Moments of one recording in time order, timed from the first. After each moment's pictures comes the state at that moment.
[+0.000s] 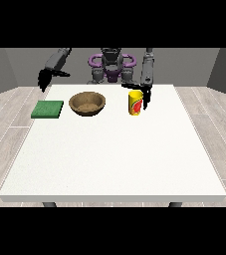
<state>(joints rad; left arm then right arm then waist) -0.46 0.06 0.13 -0.97 -0.01 0.16 -0.62 -0.31 -0.25 -0.25 -1.26 -0.19 0.24 -0.36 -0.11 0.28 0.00</state>
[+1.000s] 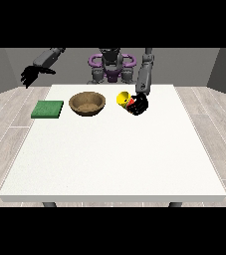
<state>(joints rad) -0.59 0.12 0.14 -0.71 -0.22 0.54 -0.71 -0.35 -0.39 -0.33 -1.14 -0.26 0.37 -0.40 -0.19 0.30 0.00</state>
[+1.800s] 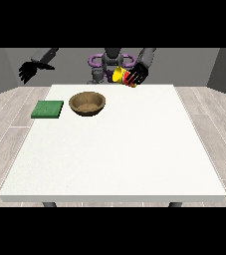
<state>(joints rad) -0.65 0.05 -0.21 -0.79 -0.65 0.56 -0.16 -0.27 -0.47 -0.41 -0.78 -0.22 0.38 -0.46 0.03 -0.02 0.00</state>
